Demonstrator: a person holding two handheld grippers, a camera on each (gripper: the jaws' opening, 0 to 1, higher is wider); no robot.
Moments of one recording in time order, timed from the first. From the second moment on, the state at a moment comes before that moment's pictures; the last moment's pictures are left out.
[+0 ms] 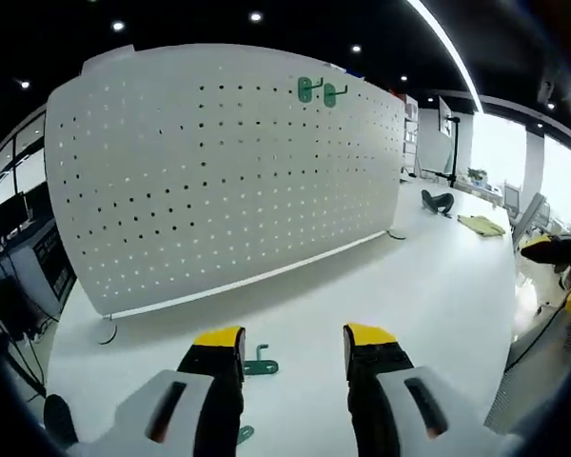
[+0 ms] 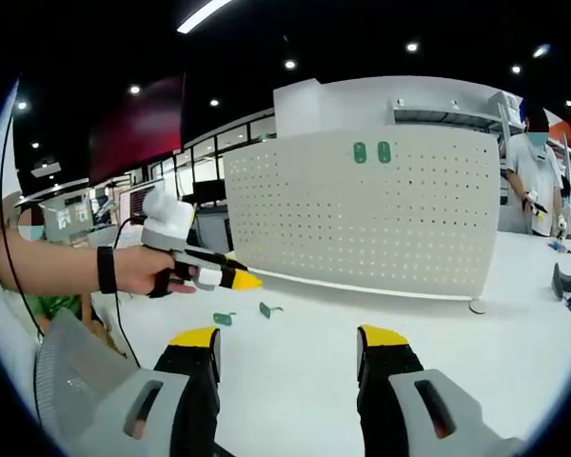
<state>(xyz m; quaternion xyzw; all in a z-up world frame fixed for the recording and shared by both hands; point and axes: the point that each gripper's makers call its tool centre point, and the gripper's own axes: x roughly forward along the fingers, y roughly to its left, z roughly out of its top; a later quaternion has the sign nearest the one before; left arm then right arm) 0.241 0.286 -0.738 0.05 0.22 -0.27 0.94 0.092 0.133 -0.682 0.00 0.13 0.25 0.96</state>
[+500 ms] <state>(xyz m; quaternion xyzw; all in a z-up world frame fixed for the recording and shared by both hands) 0.239 0.295 -0.768 0.05 0.26 -0.24 0.93 0.094 0.132 -0.690 0.01 0.14 0.25 0.96</state>
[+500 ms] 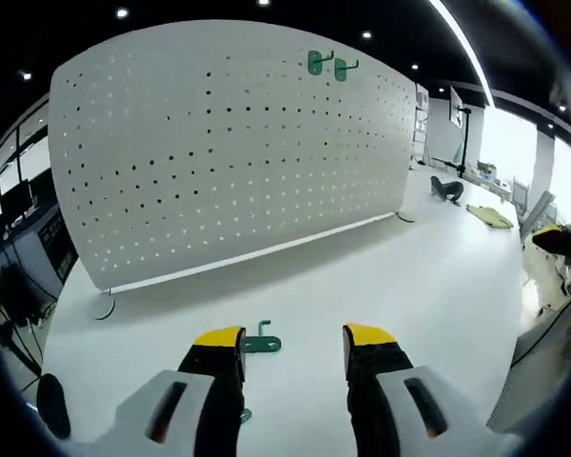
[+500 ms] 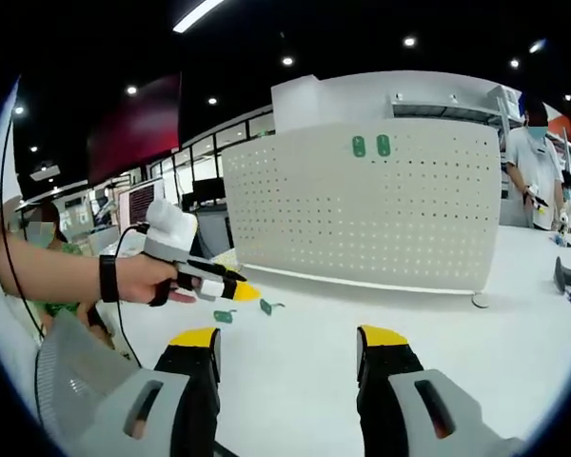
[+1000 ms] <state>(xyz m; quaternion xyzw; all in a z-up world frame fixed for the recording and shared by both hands) 0.246 0.303 -0.791 0.05 0.28 -0.22 0.93 0.096 0.131 -0.695 0.02 0.15 0.25 0.96</state>
